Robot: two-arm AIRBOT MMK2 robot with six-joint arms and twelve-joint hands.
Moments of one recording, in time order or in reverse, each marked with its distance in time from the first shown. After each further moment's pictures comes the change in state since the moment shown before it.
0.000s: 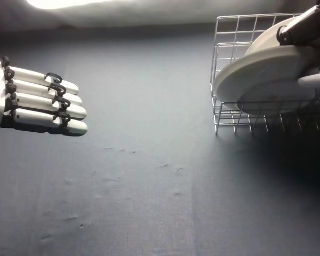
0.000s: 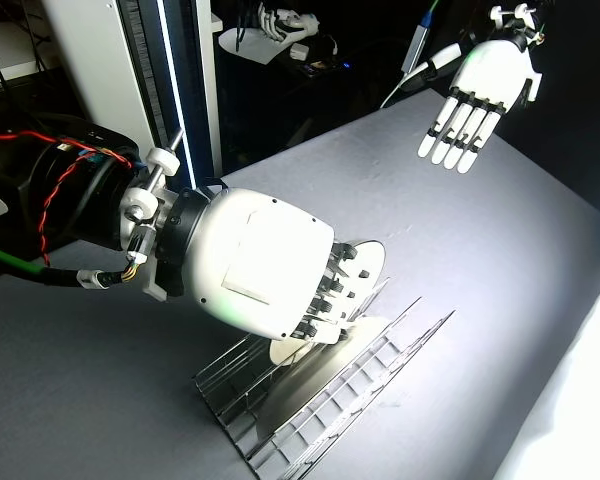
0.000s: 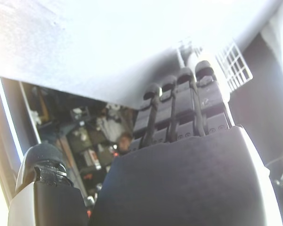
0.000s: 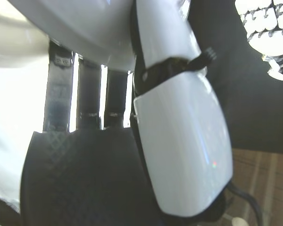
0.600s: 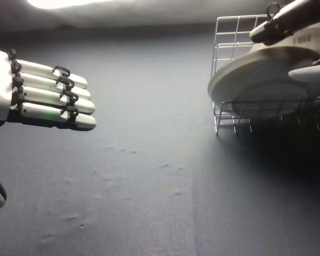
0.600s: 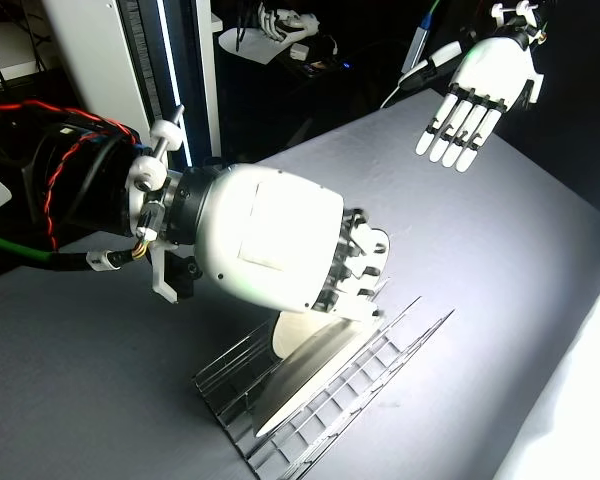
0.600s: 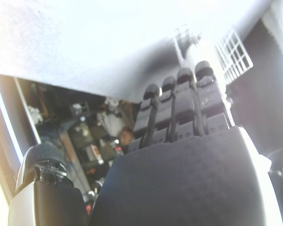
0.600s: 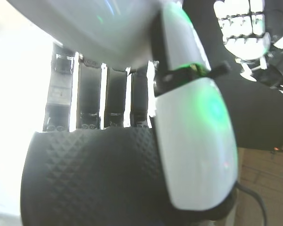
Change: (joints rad) left arm -0.029 -0.009 -0.003 0.004 -0.014 -0.001; right arm 0.023 0.000 0.000 -0.084 0.054 -0.001
